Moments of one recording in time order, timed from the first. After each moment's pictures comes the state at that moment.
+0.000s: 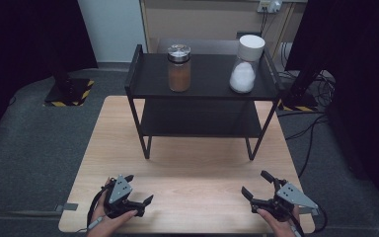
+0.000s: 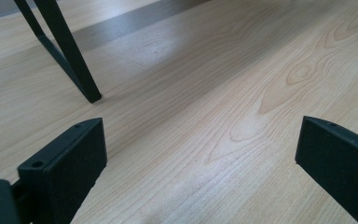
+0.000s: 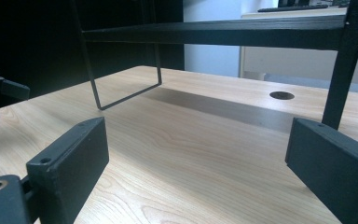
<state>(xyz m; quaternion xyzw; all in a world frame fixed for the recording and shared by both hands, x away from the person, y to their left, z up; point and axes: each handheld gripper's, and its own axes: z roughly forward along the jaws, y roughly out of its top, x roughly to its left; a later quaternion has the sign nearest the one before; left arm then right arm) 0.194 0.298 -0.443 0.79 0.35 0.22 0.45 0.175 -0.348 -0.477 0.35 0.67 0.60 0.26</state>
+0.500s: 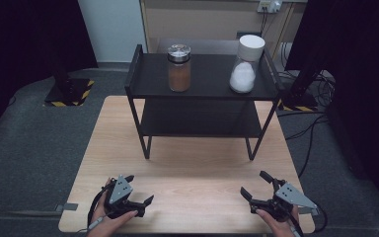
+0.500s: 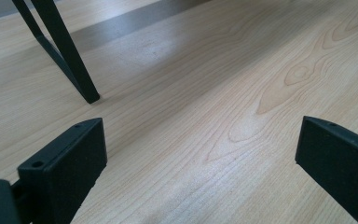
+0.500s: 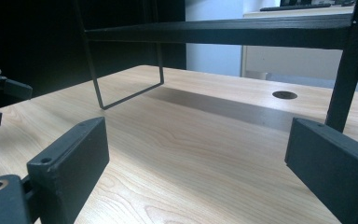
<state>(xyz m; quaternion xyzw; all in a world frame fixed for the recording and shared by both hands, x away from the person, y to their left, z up) 0.194 0.298 -0.443 0.79 0.35 0.22 0.46 0.175 -0.347 -0.476 0.35 0.67 0.60 0.26</state>
